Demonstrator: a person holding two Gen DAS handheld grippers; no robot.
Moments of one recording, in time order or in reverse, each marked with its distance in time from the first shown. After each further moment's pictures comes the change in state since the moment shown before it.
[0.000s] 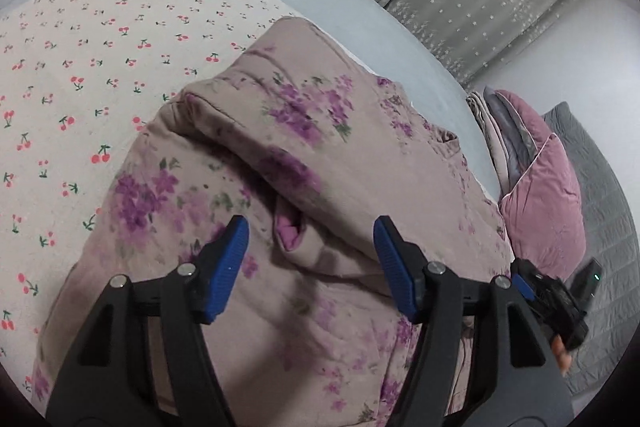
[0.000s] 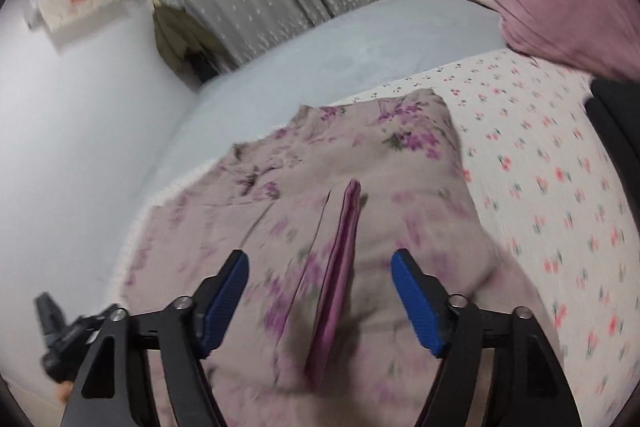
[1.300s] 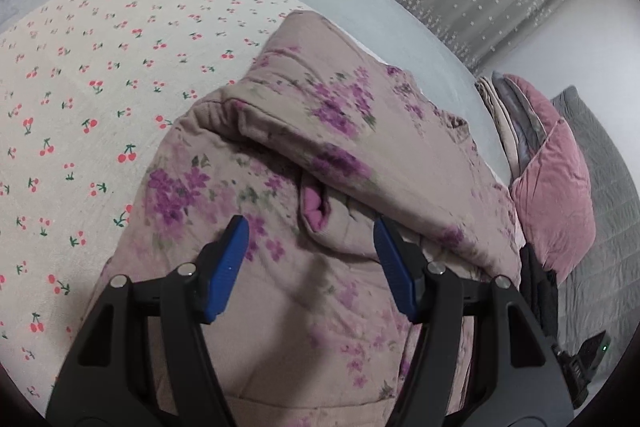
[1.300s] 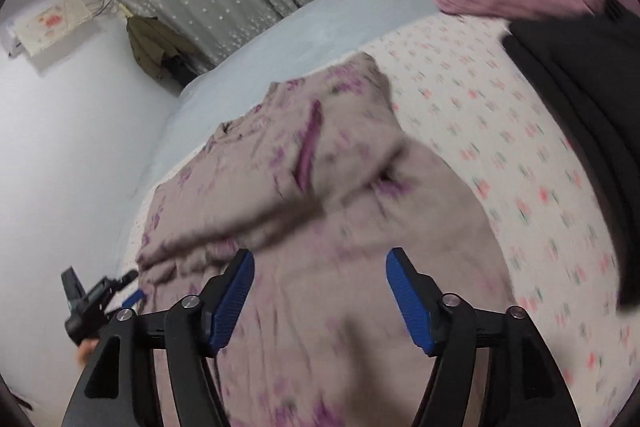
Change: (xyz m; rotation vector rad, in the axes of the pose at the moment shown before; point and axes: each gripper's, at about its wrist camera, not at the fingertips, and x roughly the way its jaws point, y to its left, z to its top) left arm -0.020 0.007 -0.008 0.061 0.040 0.036; right arm -0.112 -0.035 -0.097 0.168 0.017 -0.003
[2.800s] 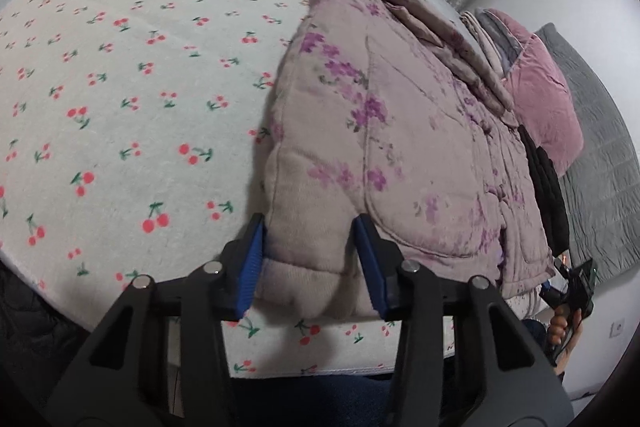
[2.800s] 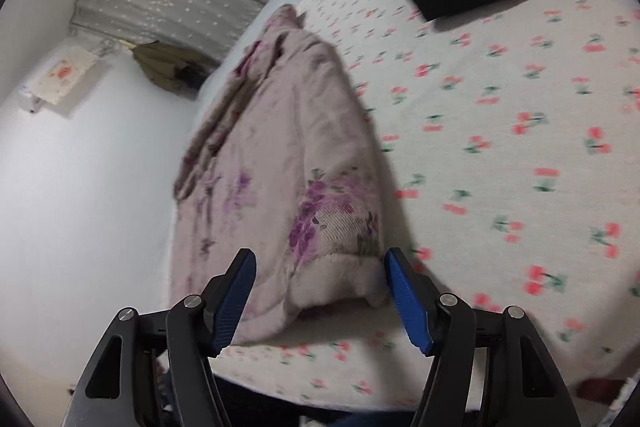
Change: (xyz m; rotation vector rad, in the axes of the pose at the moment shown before) left arm -0.138 0.132 -0.177 0.099 0.163 -0.041; right arm -0.112 -0.136 -0.170 0.202 0.105 0.221
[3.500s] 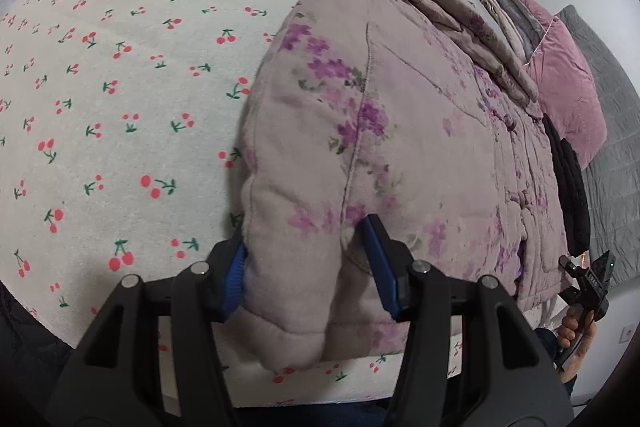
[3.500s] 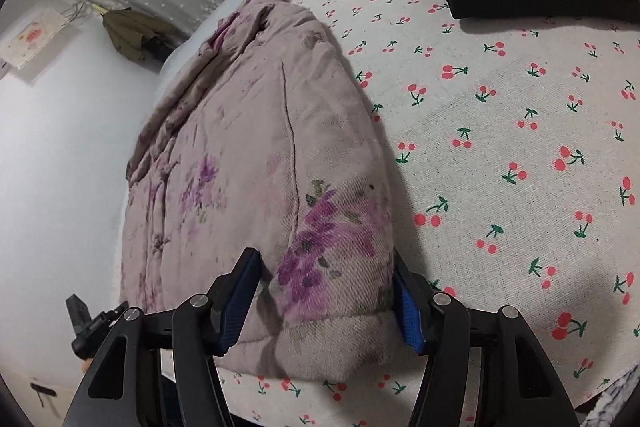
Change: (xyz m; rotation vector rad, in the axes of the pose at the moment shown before) left arm 0.028 -0.023 0.019 0.009 0.063 0.110; right arm 0.040 0.023 0.012 -0.071 0.038 -0.215
